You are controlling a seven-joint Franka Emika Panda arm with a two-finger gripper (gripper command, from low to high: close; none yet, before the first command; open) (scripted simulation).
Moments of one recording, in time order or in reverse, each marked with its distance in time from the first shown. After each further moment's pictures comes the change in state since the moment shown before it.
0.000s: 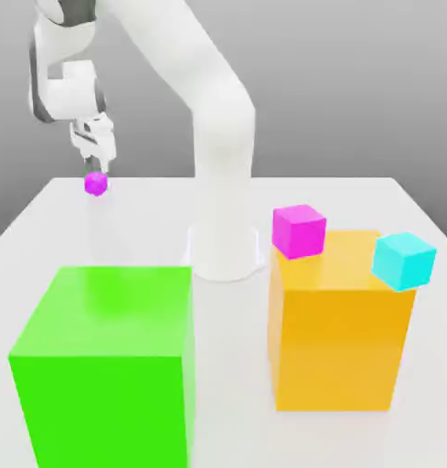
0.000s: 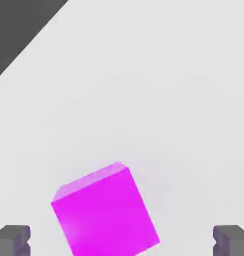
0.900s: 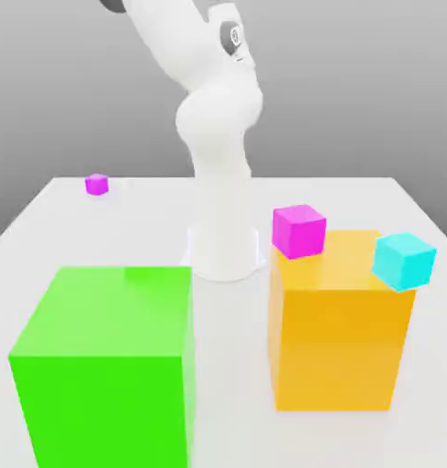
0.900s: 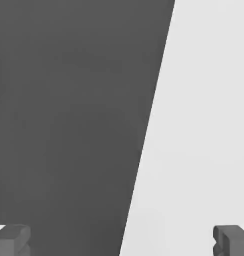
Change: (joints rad) arm -0.458 0.115 -0.718 -0.135 -0.351 -0.134 -0.236
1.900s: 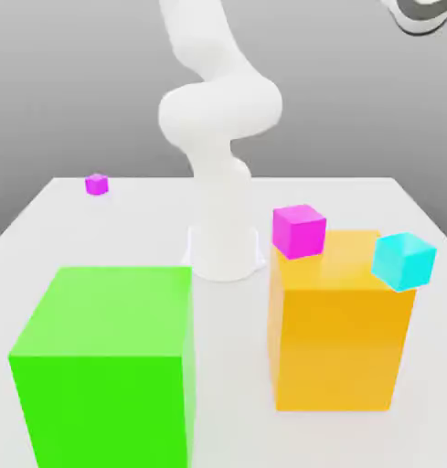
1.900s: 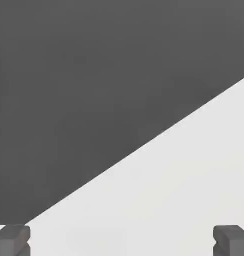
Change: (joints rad) arm -0.590 0.070 -1.075 -0.318 -0.266 0.039 -0.701
